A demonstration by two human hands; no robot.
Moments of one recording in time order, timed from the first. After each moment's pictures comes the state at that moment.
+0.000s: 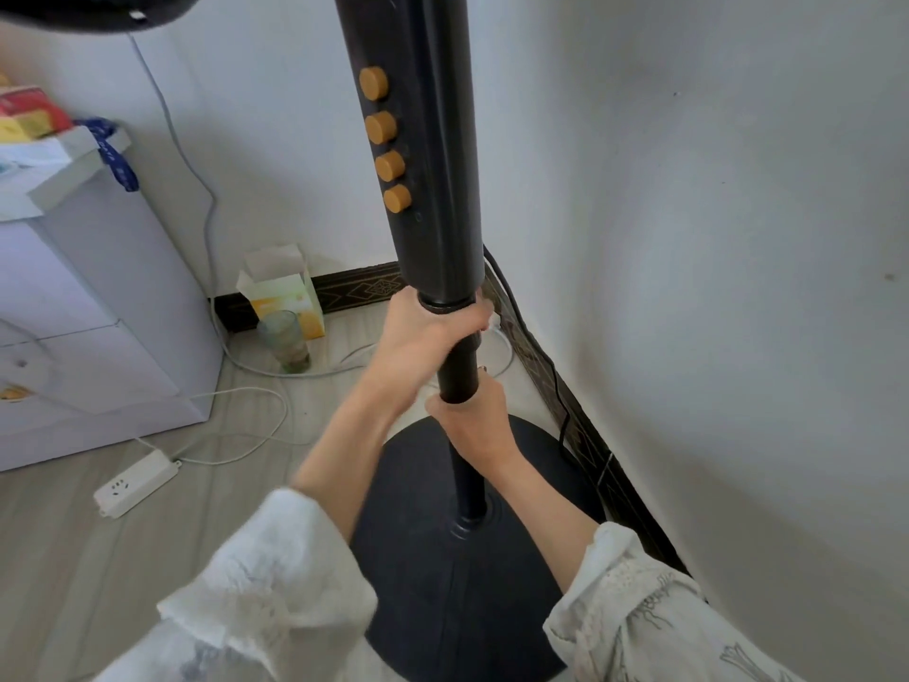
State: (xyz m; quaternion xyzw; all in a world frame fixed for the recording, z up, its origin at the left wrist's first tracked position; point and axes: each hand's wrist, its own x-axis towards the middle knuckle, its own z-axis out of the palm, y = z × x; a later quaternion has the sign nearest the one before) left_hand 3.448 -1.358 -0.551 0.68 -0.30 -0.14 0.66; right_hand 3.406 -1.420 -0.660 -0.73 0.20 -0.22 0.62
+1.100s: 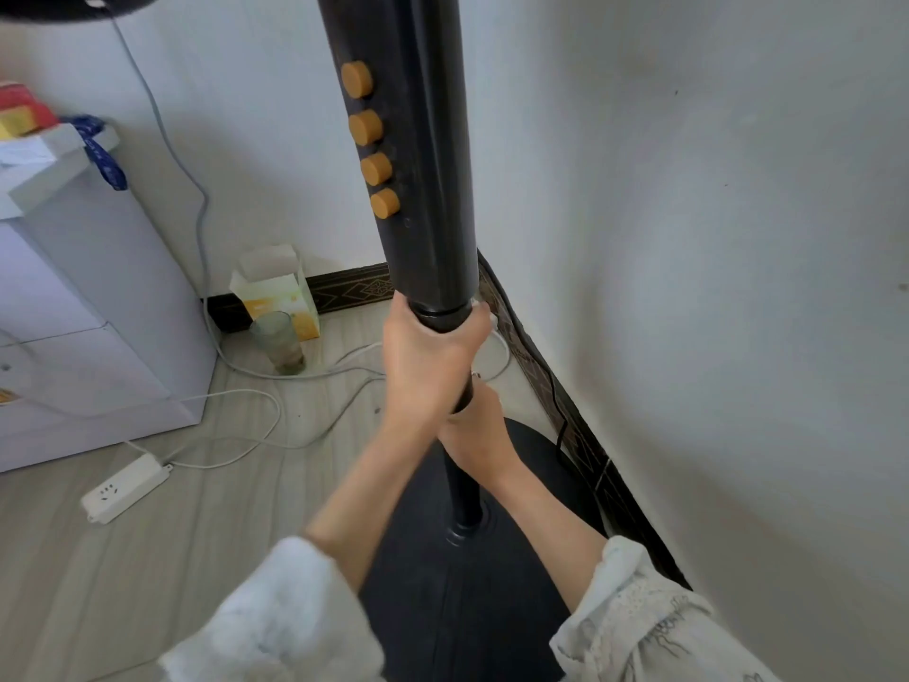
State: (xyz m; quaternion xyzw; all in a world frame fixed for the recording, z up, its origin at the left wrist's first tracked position) left_hand 3.428 -1.373 -0.562 0.68 -0.21 0.01 0.70; right_hand 3.406 -1.427 -0.662 -0.76 0.16 -0.18 0.60
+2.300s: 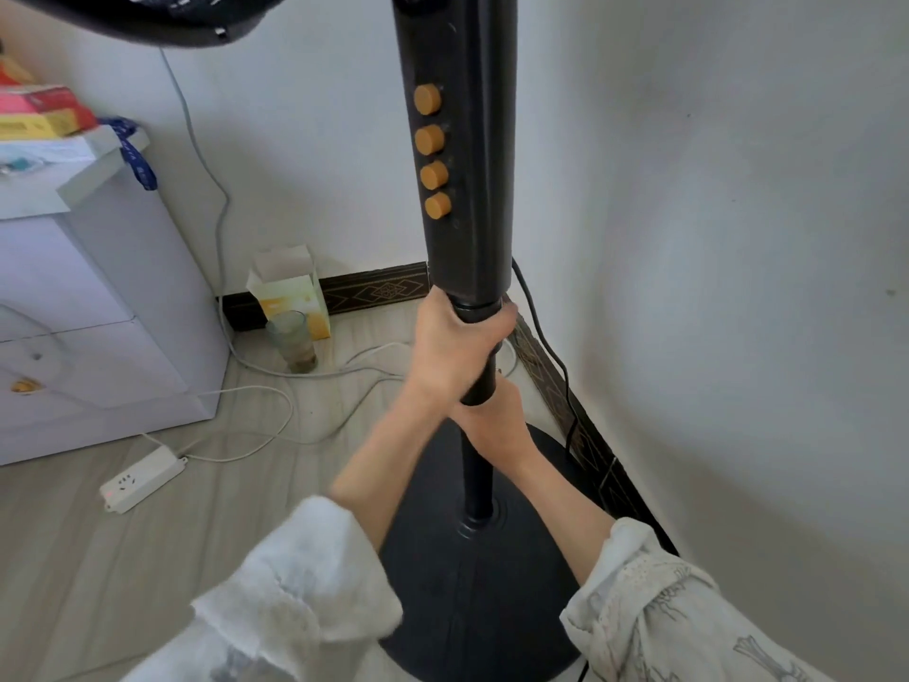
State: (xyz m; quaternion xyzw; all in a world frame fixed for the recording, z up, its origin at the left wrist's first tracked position) left_hand 3.432 -1.359 -0.548 0.71 -0.26 -0.06 0.65; right_hand 3.404 -1.421 -0.658 -0.75 0.21 -0.20 0.60
